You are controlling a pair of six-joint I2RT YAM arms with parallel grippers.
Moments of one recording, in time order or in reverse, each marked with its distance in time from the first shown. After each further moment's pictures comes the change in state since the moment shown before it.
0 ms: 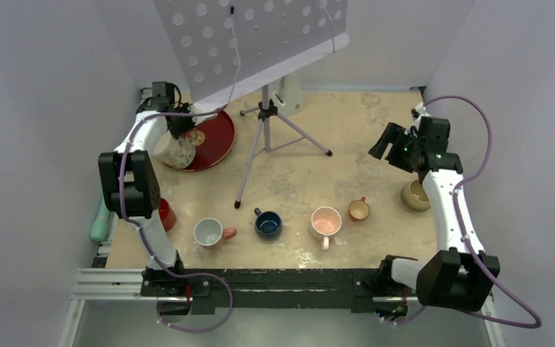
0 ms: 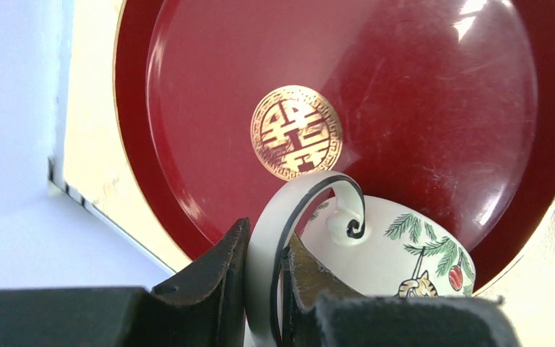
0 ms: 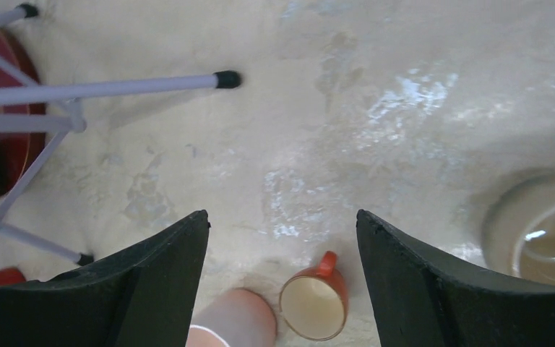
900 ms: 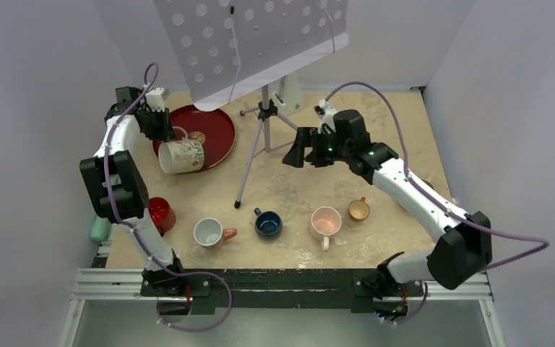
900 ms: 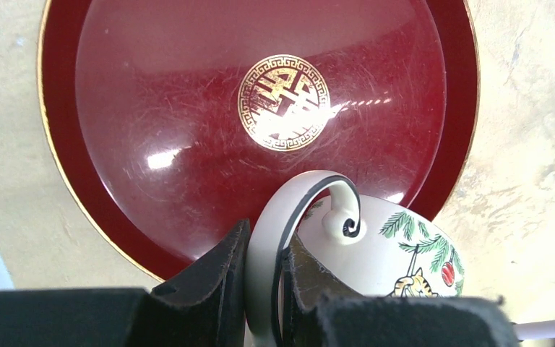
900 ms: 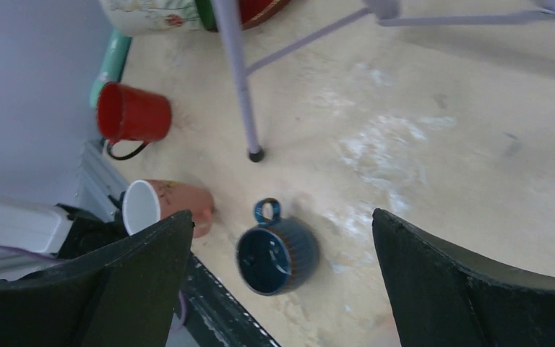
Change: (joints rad) left arm 0.216 -0.009 -0.001 -0.010 0.197 -0.941; right arm 0.650 0.140 0.070 0.236 -0.113 0.154
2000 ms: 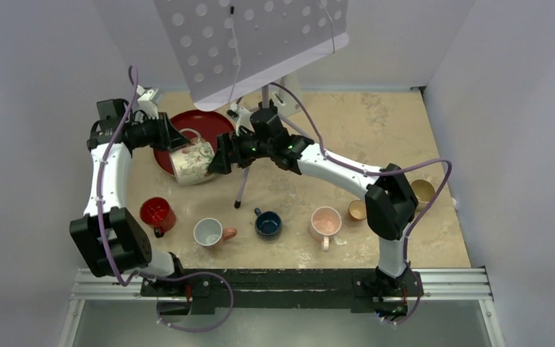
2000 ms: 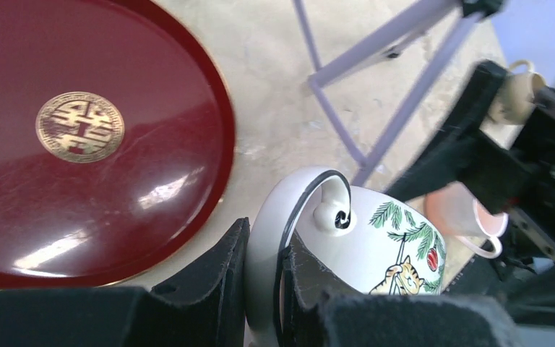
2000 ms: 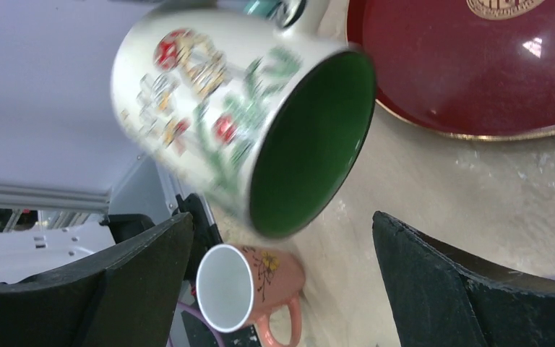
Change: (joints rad) left arm 0.038 -0.436 -0.265 -0.053 0.426 -0.110; right arm 0.383 0.570 0.453 0.284 -0.081 0.036
